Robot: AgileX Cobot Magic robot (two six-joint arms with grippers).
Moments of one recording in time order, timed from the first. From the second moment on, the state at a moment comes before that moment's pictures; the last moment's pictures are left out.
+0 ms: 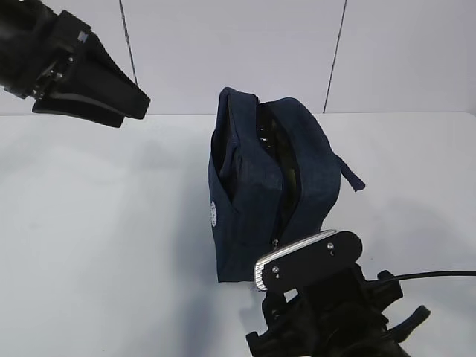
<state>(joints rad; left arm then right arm) -0.27 1.49 -1.23 -0.84 1.05 0.50 1.17 1.76 -0.53 -1.80 0.88 2.38</state>
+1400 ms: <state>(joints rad) -0.27 1.49 -1.23 -0.83 1.05 0.50 1.00 1.86 -0.70 -1.80 0.67 2.25</state>
